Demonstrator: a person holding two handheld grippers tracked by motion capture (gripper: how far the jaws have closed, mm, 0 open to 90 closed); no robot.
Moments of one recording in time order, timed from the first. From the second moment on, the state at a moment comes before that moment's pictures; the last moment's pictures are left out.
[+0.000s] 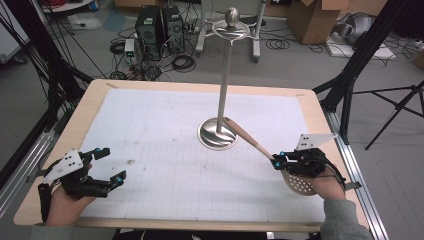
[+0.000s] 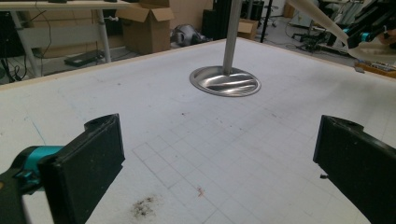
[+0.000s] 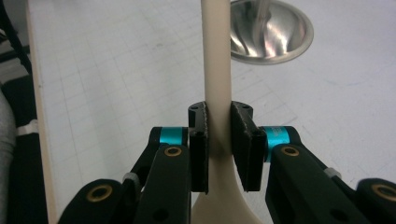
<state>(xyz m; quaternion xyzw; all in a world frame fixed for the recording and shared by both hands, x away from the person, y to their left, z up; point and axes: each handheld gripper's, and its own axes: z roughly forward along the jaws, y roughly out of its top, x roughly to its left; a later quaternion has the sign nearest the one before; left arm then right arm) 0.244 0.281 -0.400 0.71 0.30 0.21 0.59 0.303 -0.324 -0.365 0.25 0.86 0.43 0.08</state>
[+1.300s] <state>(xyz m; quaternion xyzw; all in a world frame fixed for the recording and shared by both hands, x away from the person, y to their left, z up) 0.232 0.291 -0.397 0.71 0.31 0.23 0.59 0.297 -0.356 -0.295 0.24 0.78 0.55 0.13</state>
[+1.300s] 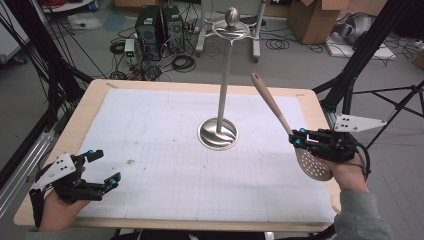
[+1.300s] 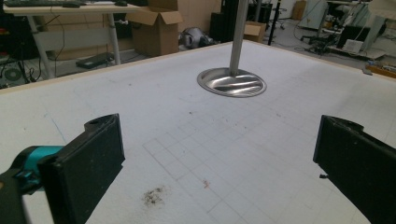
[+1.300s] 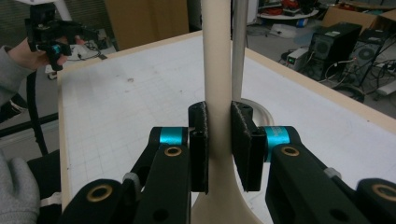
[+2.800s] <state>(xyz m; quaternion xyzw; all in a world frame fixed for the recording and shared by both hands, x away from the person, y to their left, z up) 0.215 0.313 -0.393 0.69 0.33 0.25 0.59 0.317 -0.346 -0.252 0.28 0.74 0.59 0.16</state>
